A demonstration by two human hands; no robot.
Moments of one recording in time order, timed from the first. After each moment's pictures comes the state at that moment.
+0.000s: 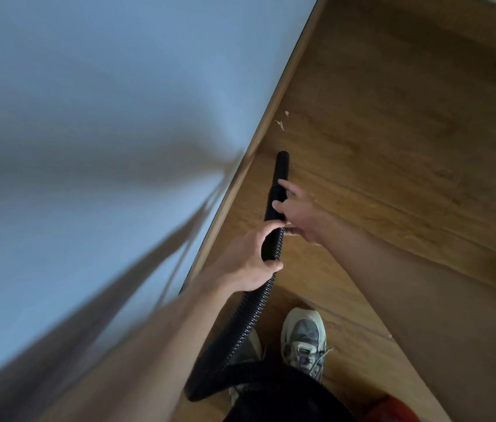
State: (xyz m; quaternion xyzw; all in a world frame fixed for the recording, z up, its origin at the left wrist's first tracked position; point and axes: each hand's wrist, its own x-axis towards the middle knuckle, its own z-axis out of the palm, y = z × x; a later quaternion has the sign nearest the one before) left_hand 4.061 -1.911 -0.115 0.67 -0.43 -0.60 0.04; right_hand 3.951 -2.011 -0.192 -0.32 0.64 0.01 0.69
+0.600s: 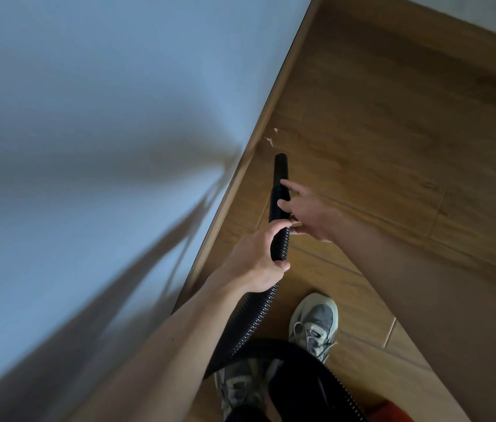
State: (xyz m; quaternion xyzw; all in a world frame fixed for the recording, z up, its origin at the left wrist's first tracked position) left_hand 4.043 -1.950 -0.104 0.68 -0.44 -0.59 0.05; right_hand 3.931 -2.056 -0.172 -0.33 0.62 0.03 0.71
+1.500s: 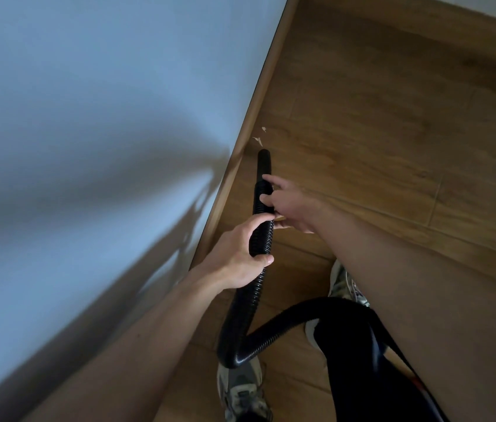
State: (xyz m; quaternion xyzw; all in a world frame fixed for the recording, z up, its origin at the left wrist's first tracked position) left_hand 4.062 -1.957 -0.120 0.68 -0.43 -0.59 0.06; right_hand 3.948 -2.065 -0.183 -0.33 0.62 0.03 0.71
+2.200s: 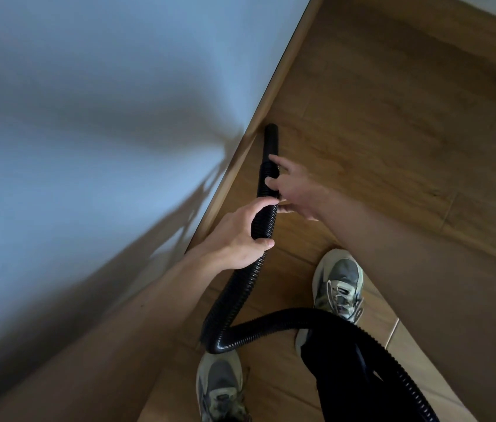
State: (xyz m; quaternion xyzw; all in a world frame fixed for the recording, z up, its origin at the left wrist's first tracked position) left_hand 4.063 -1.985 -0.143 0.69 -0.42 -0.58 0.08; right_hand 3.954 -2.098 -0.199 -0.37 0.61 0.02 0.71
